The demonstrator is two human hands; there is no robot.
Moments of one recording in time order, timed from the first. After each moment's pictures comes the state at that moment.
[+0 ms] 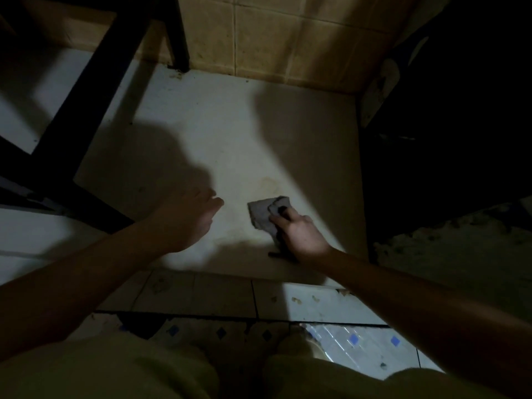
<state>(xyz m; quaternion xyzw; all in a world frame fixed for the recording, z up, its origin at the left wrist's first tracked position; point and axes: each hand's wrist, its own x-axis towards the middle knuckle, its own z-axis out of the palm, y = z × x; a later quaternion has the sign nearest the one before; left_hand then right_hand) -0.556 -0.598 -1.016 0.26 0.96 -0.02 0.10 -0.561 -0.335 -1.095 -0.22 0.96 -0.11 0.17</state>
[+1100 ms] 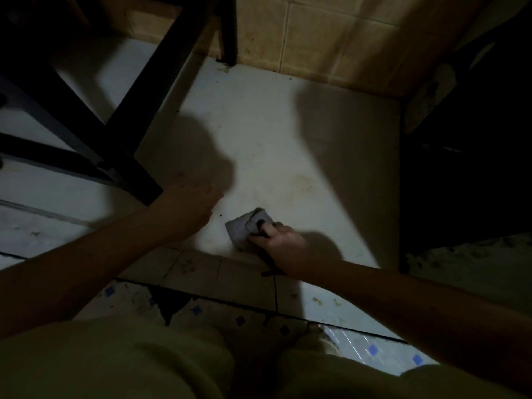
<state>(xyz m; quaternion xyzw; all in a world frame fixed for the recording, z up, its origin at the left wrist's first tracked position) -0.539 -0.649 -1.018 0.18 0.96 -0.12 0.16 -0.526 -0.413 -1.082 -0.42 0.90 -0.01 0.14</state>
